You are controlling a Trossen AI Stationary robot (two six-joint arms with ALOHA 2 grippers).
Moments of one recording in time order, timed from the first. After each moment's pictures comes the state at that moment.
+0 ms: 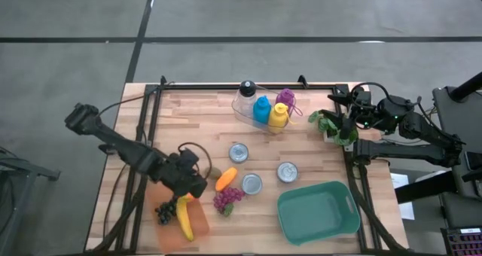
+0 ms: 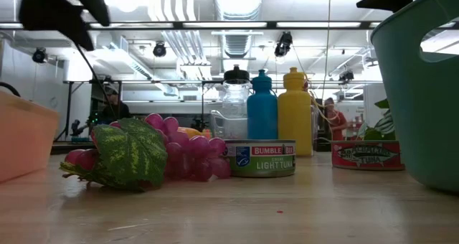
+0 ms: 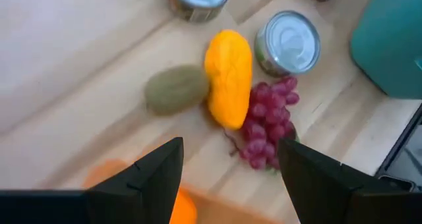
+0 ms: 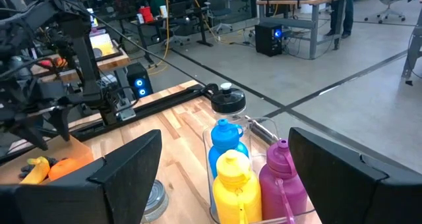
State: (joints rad) left arm -0.54 1.33 1.06 -0.89 -0.37 -1.37; right arm -0.21 0.41 0.78 -0.52 0.24 0.22
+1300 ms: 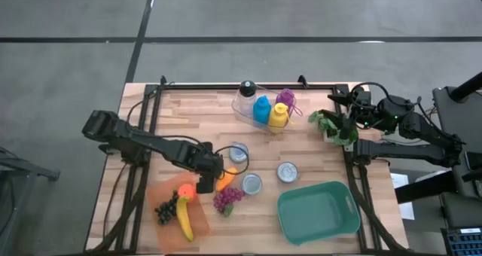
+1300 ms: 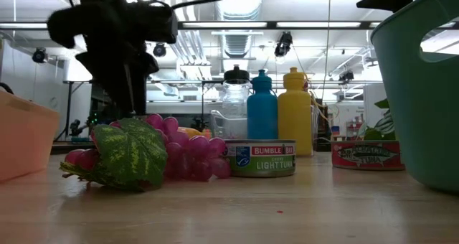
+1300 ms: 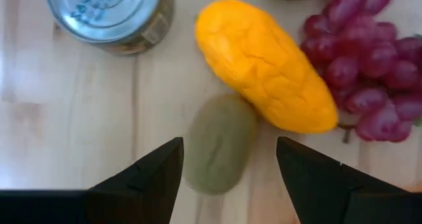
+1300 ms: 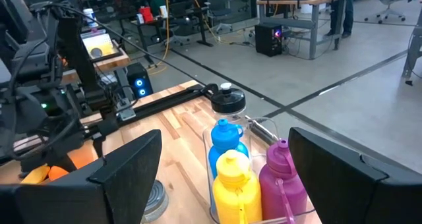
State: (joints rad) left arm -0.25 1.58 1.03 -0.72 -0.12 -0.29; right arm -0.21 0.41 0.78 -0.52 0.24 0.22
